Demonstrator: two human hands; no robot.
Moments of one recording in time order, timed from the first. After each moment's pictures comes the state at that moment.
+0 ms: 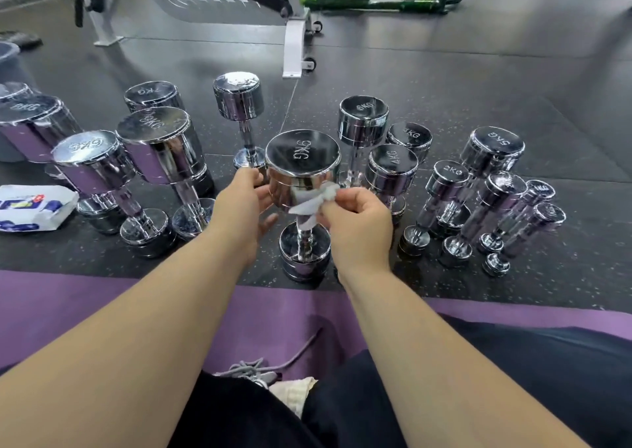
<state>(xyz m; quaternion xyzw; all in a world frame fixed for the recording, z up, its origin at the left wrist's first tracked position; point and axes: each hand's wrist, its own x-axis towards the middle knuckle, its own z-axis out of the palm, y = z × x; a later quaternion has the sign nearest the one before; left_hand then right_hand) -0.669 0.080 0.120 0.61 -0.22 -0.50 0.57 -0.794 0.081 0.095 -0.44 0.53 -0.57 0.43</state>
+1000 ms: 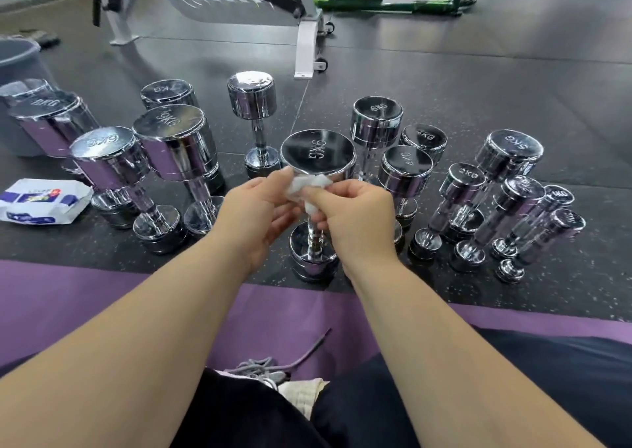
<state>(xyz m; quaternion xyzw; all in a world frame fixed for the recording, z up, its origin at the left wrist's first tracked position) -0.672 0.098 0.132 0.55 -0.27 -0.53 0.59 -0.784 0.081 0.112 -0.48 0.52 -0.51 0.48</state>
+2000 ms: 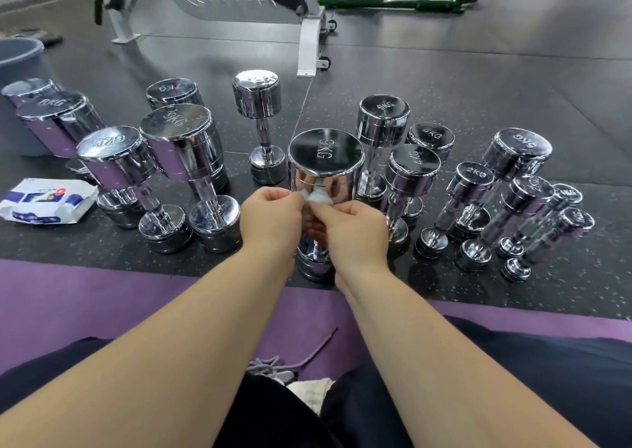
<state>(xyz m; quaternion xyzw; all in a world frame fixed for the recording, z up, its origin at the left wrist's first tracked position) -0.689 0.095 0.116 0.65 -0.23 -0.39 0.61 -0.766 0.087 0.094 -0.36 0.53 -0.53 0.56</state>
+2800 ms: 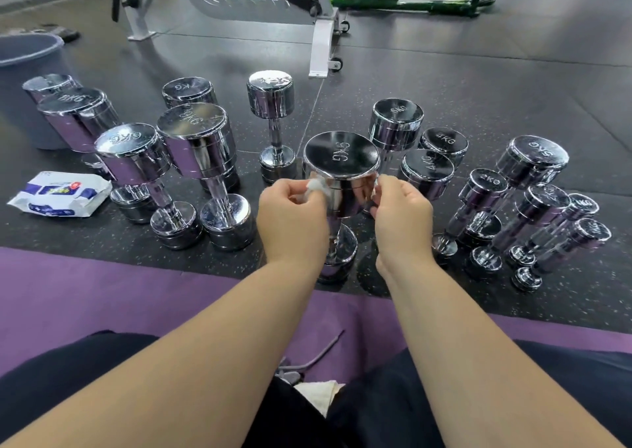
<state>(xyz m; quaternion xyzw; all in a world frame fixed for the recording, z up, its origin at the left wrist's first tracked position) -0.696 0.097 0.111 0.69 -0.34 -0.23 0.60 -0.795 0.066 0.110 -0.37 0.54 -0.57 0.50</state>
